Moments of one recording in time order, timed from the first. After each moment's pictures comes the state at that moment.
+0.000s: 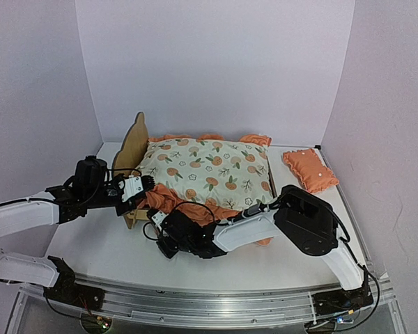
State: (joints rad) left arm -0.58 1.09 0.61 -0.02 0.25 0.80; right arm 1.23 2.38 1.56 0.16 0.24 0.20
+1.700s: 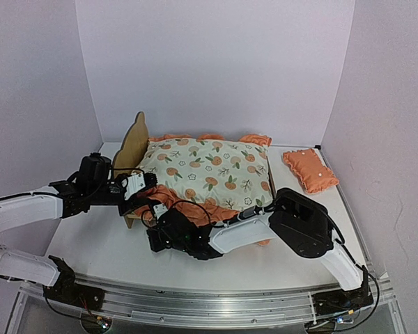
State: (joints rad) left arm -0.58 1.15 0.66 -0.08 0.34 0.72; right arm 1.24 2.42 1.61 0.32 0.23 0.54
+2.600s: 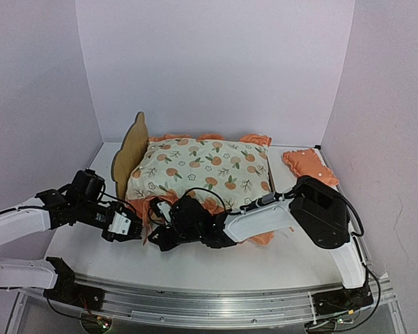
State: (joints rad) left arm -0.58 0.96 0.59 -0.45 0.55 1.27; right arm 1.17 2.26 1.46 0.26 -0.19 0.54
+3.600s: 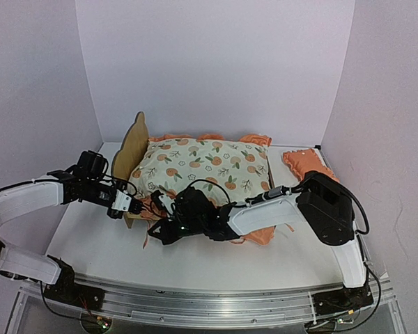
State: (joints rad) left arm -0.40 1.22 0.74 -0.37 0.72 1.50; right arm 1.15 2.22 1.46 0.24 -0.26 0.52
